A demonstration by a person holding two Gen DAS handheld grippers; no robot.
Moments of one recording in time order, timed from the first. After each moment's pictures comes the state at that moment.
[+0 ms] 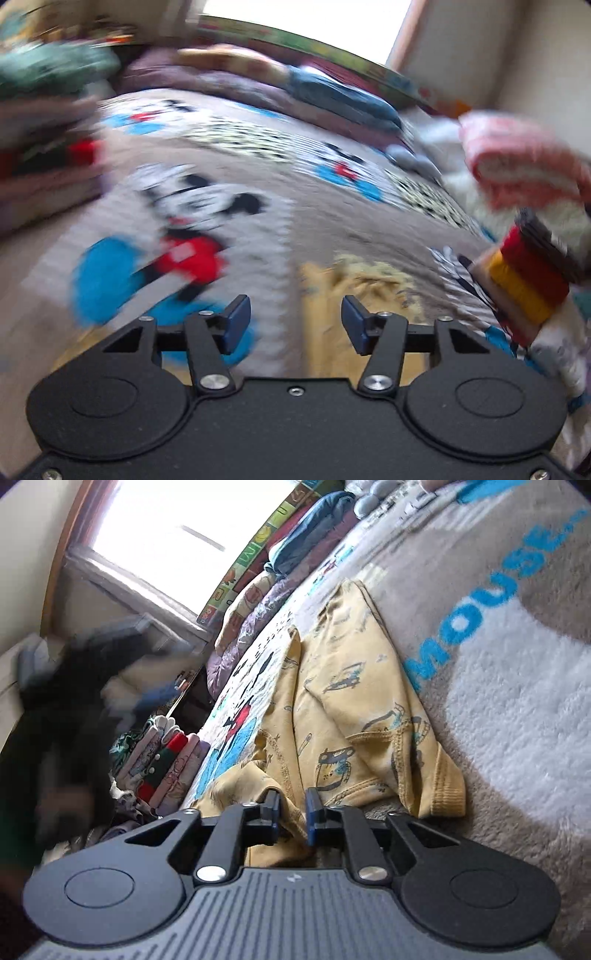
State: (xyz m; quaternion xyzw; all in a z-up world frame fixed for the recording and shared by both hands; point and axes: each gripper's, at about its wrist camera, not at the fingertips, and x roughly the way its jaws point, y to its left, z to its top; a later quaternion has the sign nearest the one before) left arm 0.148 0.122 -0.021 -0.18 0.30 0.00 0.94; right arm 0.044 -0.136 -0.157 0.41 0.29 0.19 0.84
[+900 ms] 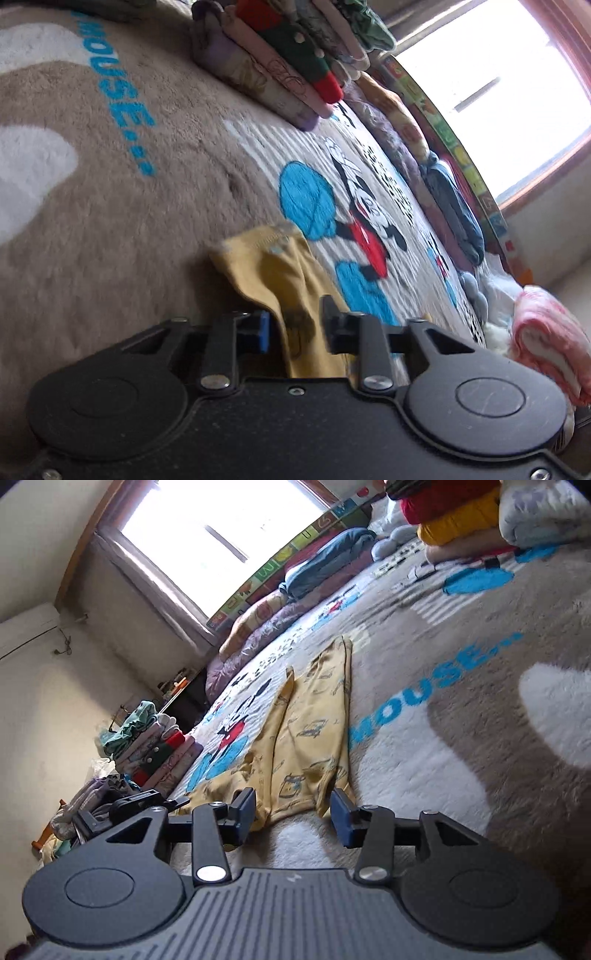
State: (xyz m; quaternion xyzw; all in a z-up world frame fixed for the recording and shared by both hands) left arm 0.118 0.210 -0.130 -0.44 0.24 0.12 0.86; right arm -0.005 -0.215 -0.121 0.34 0.26 0.19 0.88
